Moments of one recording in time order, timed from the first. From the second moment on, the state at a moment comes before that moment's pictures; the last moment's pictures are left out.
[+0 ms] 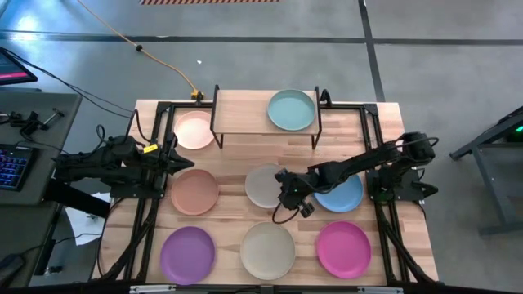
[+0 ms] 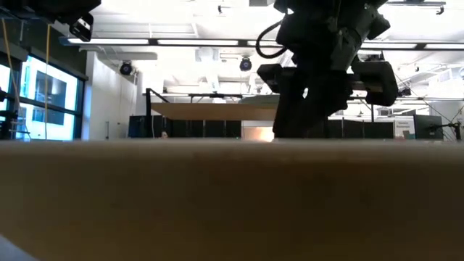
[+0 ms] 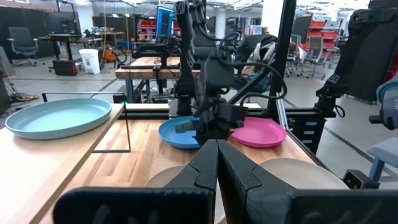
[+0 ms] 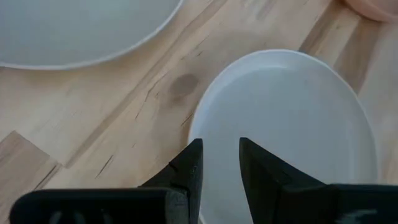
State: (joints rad) left arm 0.00 0.14 0.39 -0.27 0.07 -0.01; right arm 0.17 1.69 0.98 -0.26 -0.05 -0.56
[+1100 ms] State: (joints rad) left arm 0.00 0.14 0.39 -0.27 0.07 -0.01; right arm 0.19 1.80 0.98 -0.23 0.00 -0.54
